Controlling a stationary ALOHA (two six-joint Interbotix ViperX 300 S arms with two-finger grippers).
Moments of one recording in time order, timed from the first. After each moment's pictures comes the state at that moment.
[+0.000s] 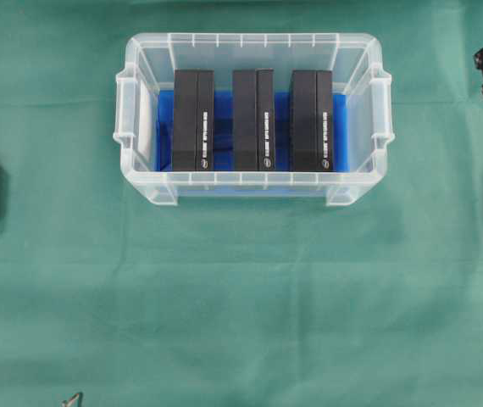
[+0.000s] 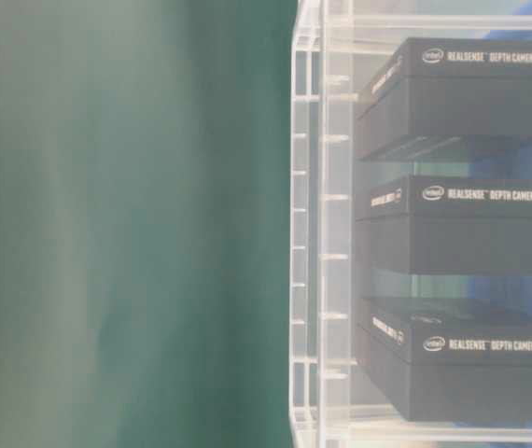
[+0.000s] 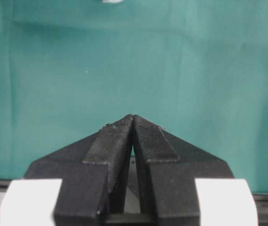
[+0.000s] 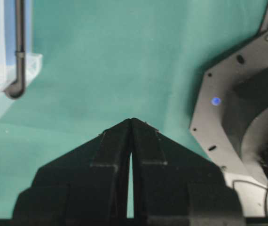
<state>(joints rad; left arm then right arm) -0.09 -0.72 0.40 0.03 1.43 -0.19 -0.31 -0.59 0.44 -0.06 1.56 1.27</state>
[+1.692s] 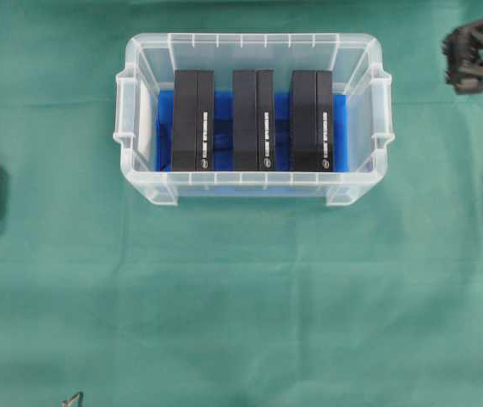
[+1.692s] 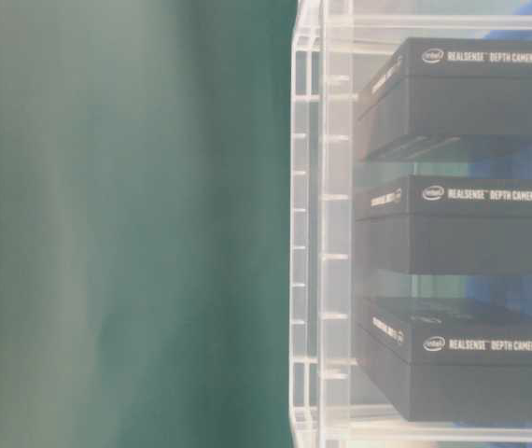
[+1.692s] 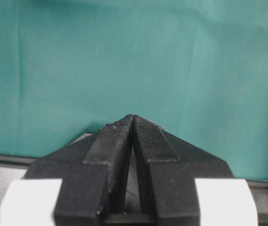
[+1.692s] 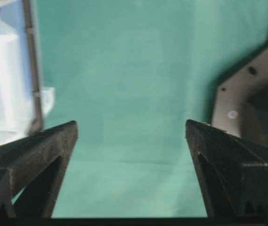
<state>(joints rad) -0.04 -0.72 0.40 0.03 1.50 -0.19 -0.31 -0.46 0.38 -0.11 1.53 1.37</state>
